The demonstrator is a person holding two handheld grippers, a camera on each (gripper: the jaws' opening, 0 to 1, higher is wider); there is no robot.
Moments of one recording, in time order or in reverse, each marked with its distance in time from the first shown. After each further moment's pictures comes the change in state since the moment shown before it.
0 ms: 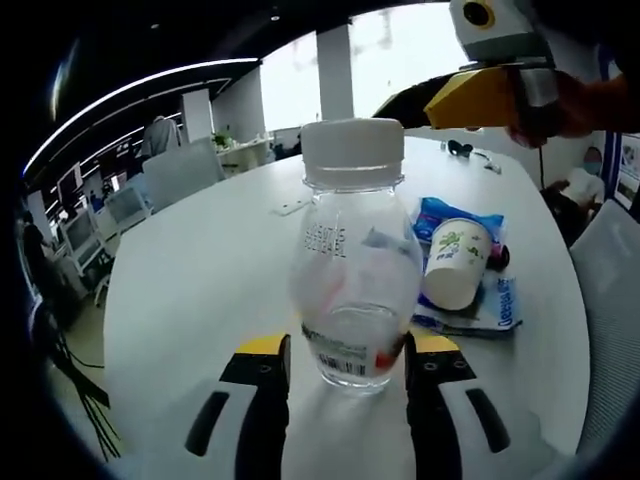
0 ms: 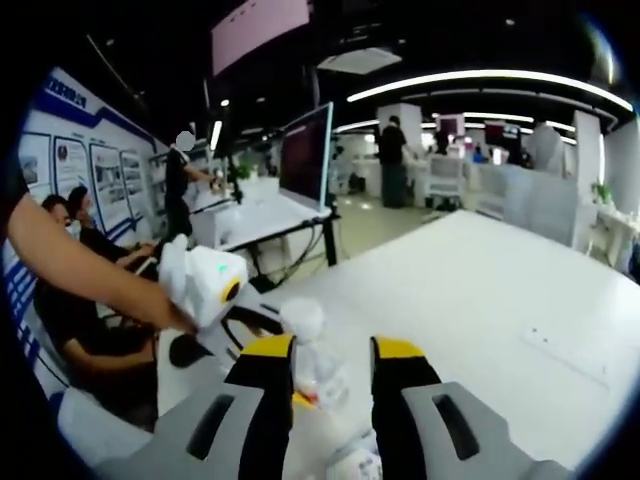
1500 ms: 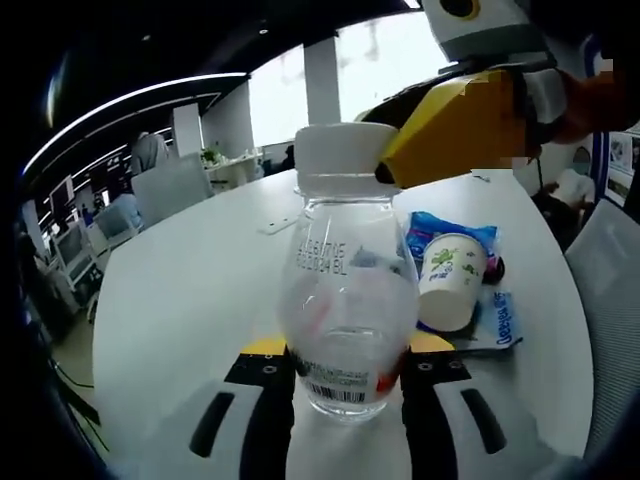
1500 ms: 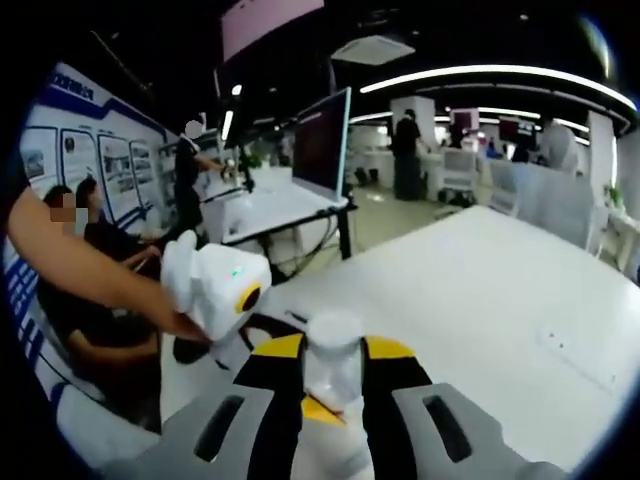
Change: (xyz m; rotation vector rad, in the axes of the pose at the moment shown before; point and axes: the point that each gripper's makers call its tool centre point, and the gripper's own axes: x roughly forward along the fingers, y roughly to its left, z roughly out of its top) left arm 0.017 -0.010 0.017 0.015 -0.073 -0.049; right arm 0.026 0.018 -0.003 -0.037 0.042 0.054
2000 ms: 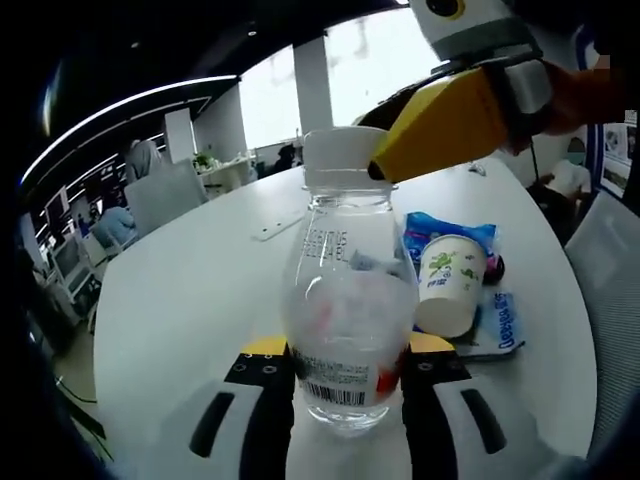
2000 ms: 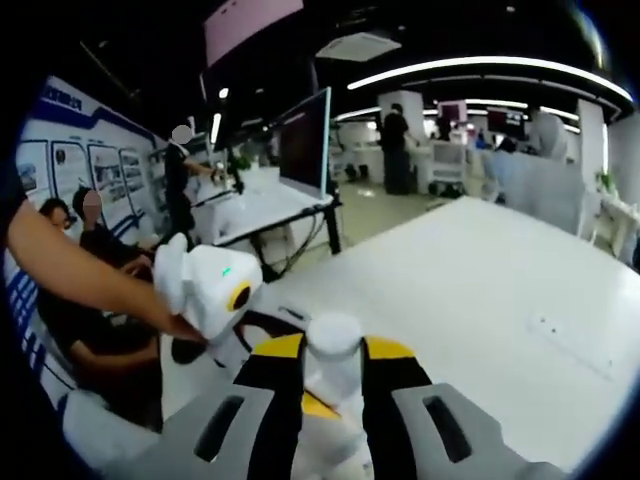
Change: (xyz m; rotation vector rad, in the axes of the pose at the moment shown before) left arm 0.008 -0.005 0.007 0.045 0.004 -0.011; right arm -0.013 -0.014 -0.005 0.059 0.010 -0.029
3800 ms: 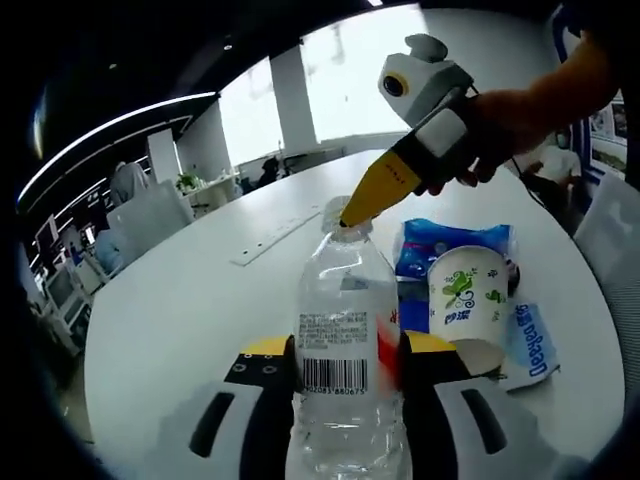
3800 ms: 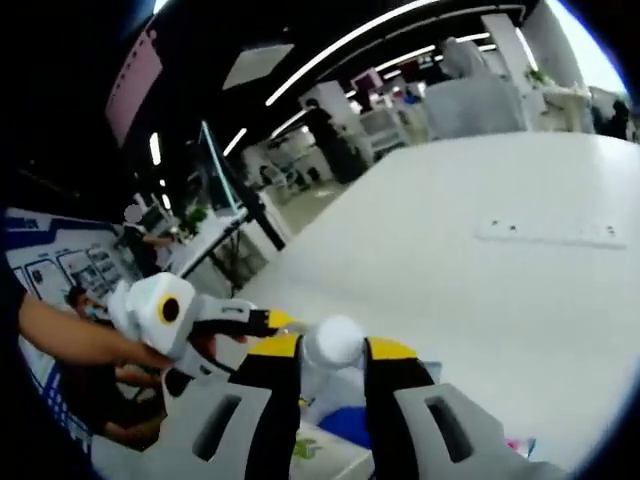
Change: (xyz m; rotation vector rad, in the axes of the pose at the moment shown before) left arm 0.053 -0.009 0.019 0.093 -0.034 -0.041; right arm -0.026 -0.102 -0.056 0.390 -0.025 -0.089
